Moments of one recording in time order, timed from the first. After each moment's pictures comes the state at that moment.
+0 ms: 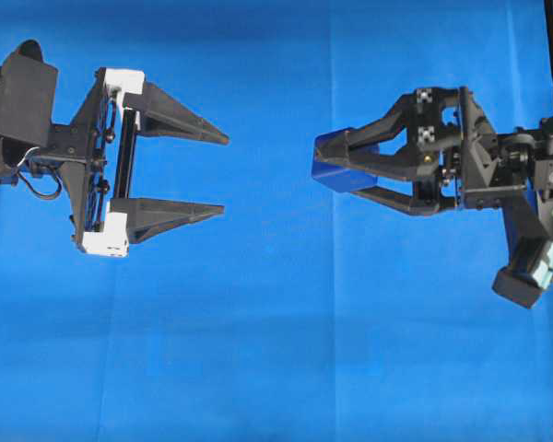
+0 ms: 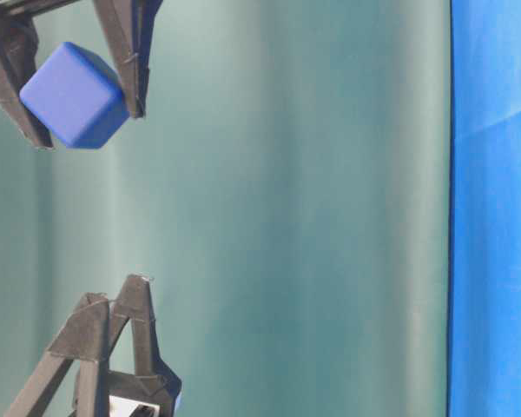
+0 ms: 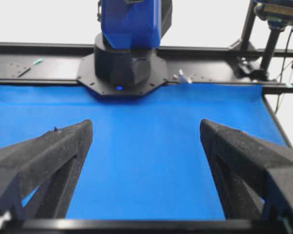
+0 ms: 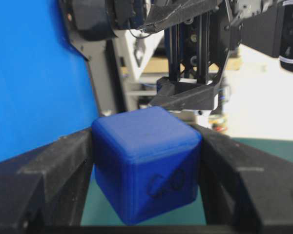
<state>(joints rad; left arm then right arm) -0.05 -0.42 0.78 0.01 -0.35 -0.04 0.07 -0.50 0.67 -0.77 0.04 -0.42</state>
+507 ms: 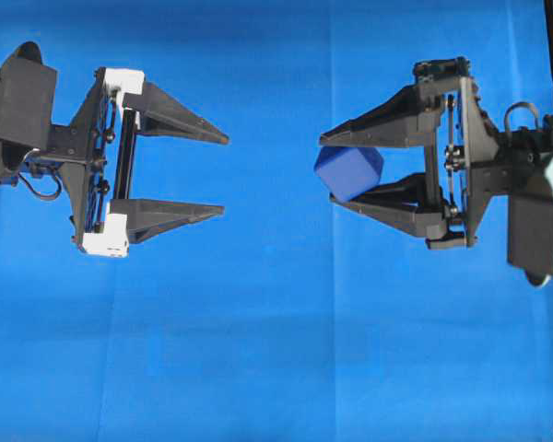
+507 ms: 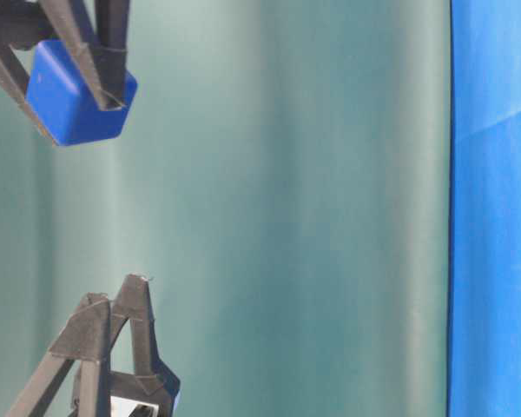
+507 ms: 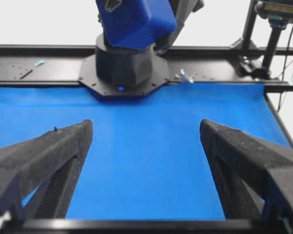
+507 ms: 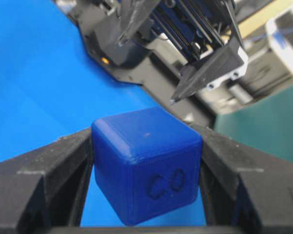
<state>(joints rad) -0.05 -0.42 0.78 0.02 -0.35 -0.03 0.07 -0.51 0.67 -0.64 0.04 0.11</state>
